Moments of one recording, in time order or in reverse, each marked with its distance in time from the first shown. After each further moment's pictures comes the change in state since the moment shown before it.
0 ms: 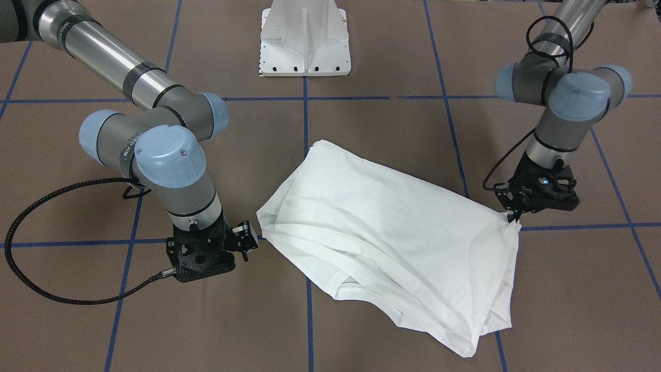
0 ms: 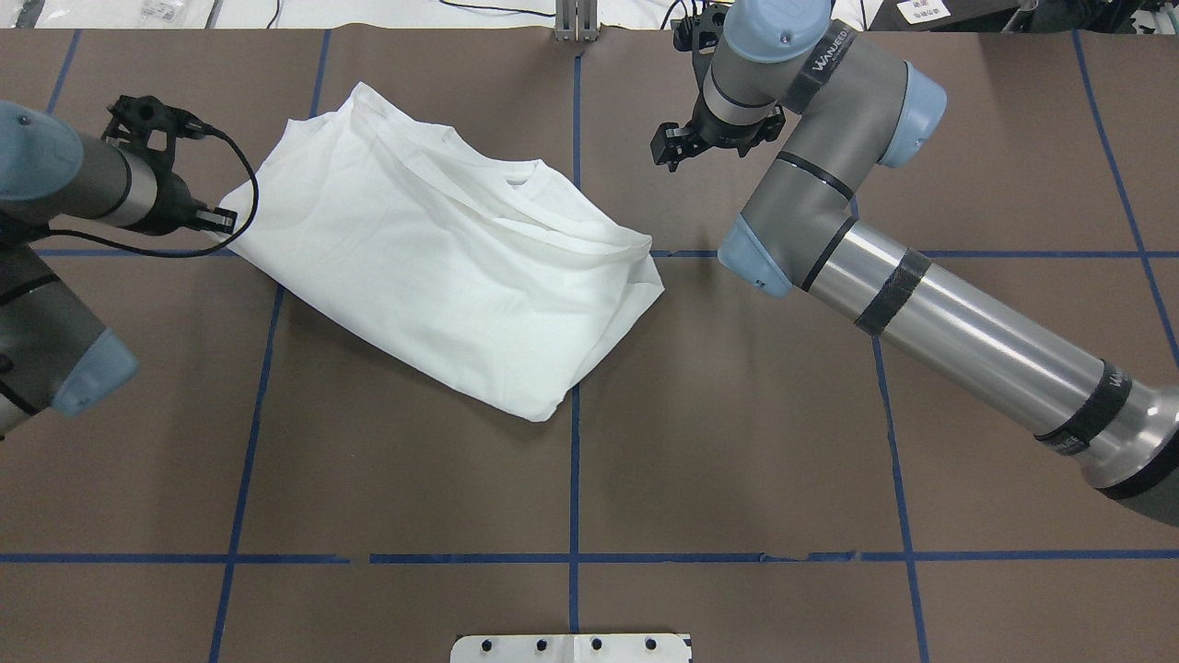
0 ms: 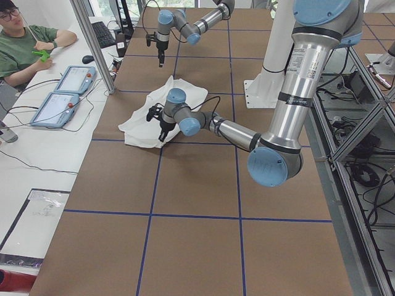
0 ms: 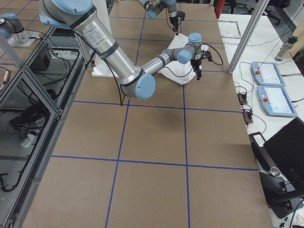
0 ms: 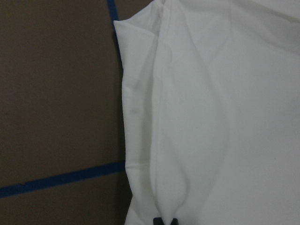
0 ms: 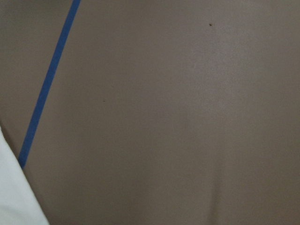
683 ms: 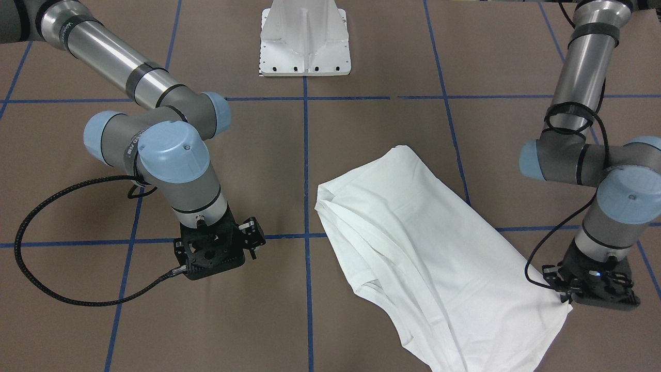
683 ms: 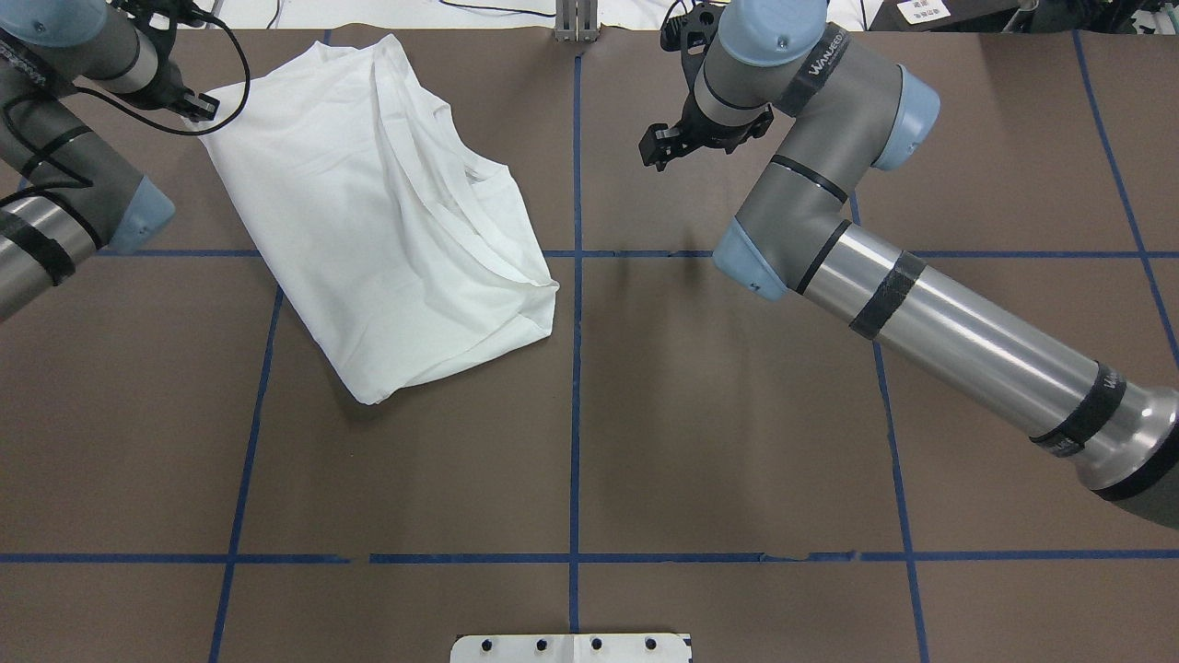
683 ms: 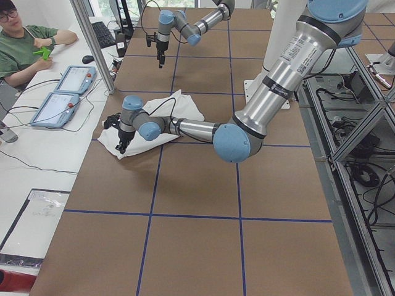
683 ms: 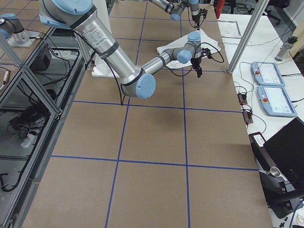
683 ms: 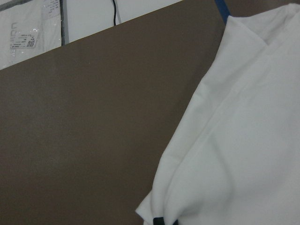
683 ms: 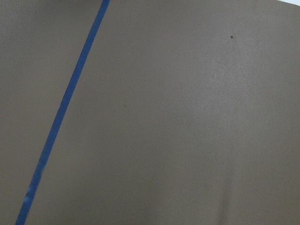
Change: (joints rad) left arm -0.141 -0.294 0.484 -0.091 -0.014 0.240; right arm -0.011 0.005 -0.004 0.043 -0.007 -0.020
